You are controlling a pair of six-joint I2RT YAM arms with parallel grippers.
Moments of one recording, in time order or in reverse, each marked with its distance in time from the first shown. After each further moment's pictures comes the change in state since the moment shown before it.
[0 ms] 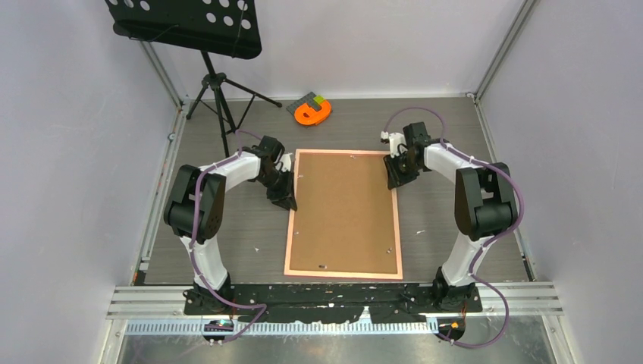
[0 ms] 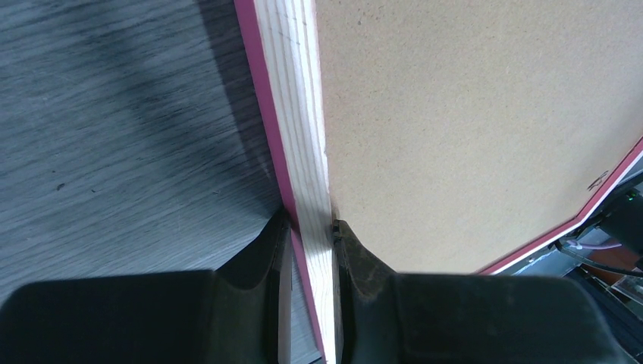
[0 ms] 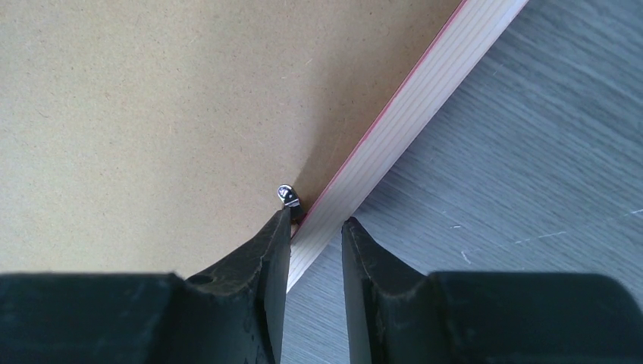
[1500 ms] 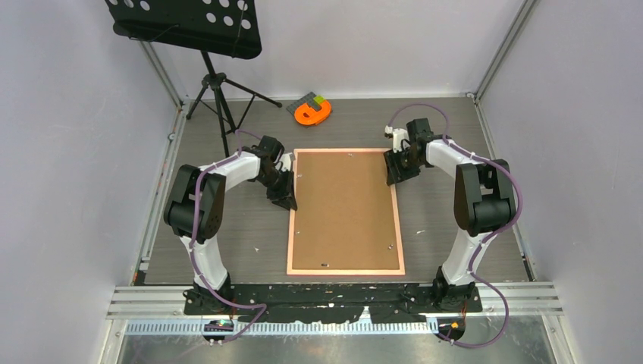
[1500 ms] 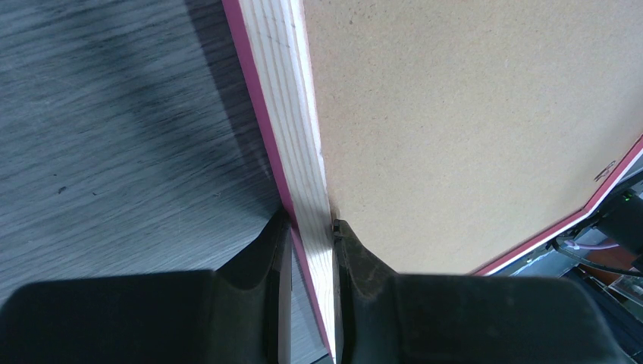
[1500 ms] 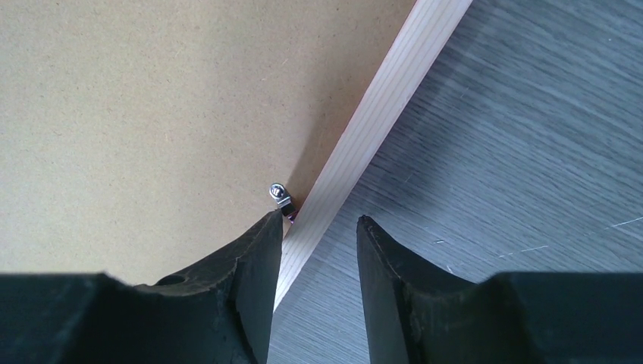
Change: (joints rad) left arm 0.000 0.002 0.000 0.006 0.005 -0.002; right arm -0.032 0.043 0.057 -0.004 -0.040 0.039
